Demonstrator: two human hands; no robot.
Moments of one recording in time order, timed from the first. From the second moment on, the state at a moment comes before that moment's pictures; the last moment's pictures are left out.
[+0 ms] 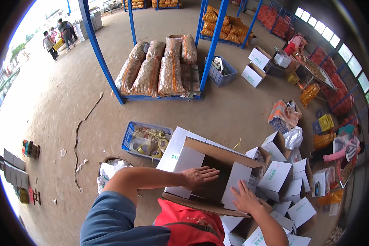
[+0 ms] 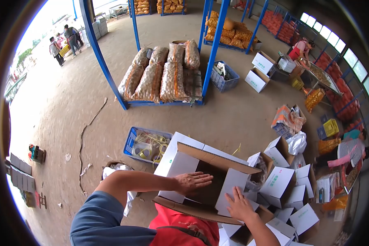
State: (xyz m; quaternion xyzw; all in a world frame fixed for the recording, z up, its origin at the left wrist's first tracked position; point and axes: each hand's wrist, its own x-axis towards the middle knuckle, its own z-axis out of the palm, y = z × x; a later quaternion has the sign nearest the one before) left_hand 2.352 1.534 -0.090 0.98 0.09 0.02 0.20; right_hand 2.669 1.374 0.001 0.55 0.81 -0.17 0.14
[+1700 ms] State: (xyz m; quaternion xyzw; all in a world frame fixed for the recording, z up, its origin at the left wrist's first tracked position) left_hand 2.319 1.487 0.026 0.90 0.05 -0.23 0.37; right_hand 2.643 1.443 0.014 0.61 0.75 -0.25 0.06
